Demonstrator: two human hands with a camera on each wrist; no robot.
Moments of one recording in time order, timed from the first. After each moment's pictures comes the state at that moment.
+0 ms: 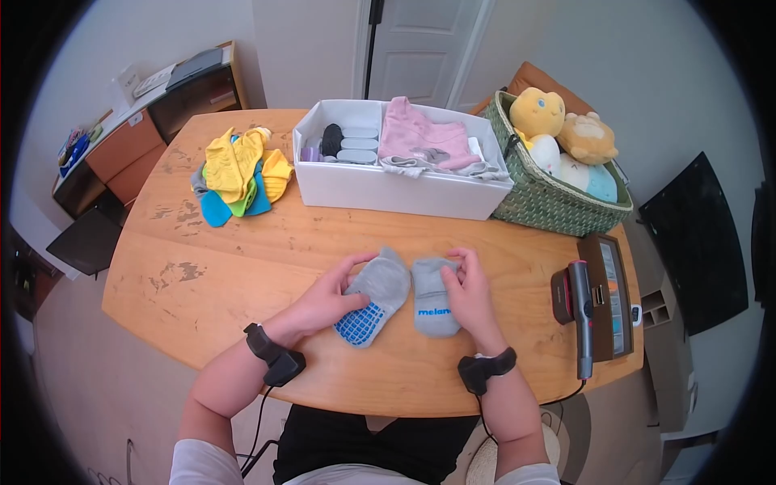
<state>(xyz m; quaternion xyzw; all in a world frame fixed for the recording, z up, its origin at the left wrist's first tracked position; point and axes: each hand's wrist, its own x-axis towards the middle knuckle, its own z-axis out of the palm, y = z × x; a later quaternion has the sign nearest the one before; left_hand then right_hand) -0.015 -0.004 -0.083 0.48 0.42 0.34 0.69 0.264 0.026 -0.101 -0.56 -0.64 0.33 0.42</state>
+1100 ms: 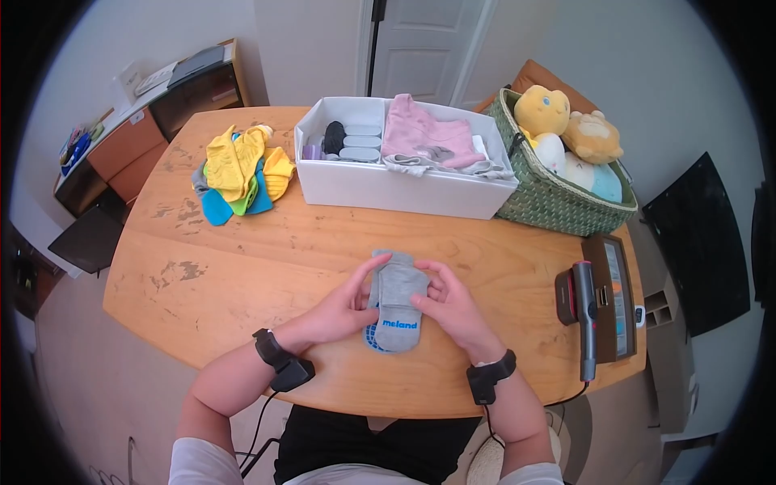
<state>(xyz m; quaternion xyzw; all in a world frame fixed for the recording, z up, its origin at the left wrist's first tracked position) -0.003 -0.011 -0.096 0.52 0.33 0.34 0.71 0.241 0.008 -0.089 -0.37 -0.50 0.69 0.37</state>
